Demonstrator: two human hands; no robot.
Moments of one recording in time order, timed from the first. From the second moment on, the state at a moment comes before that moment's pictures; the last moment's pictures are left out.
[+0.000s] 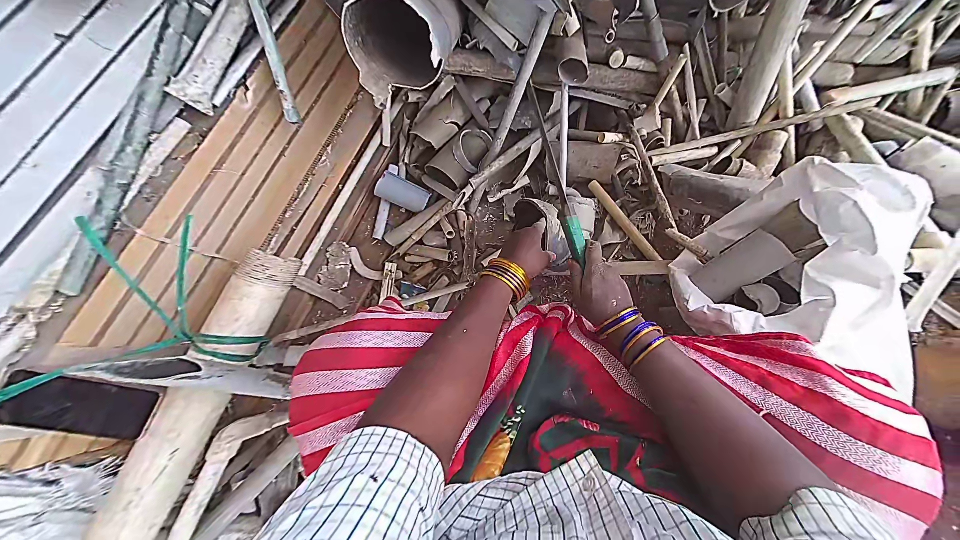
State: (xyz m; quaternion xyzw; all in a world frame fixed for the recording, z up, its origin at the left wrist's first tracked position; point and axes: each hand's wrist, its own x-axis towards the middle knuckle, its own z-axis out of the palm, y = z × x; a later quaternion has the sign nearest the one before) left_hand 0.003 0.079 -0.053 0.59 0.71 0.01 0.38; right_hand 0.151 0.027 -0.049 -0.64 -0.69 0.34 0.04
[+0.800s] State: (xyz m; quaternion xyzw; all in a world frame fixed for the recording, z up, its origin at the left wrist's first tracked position) left_hand 0.020 0.073 -0.055 0.58 0.73 -0.01 0.37; right_hand 0.163 0.038 -0.070 -0.66 -0.61 0.42 -0.09
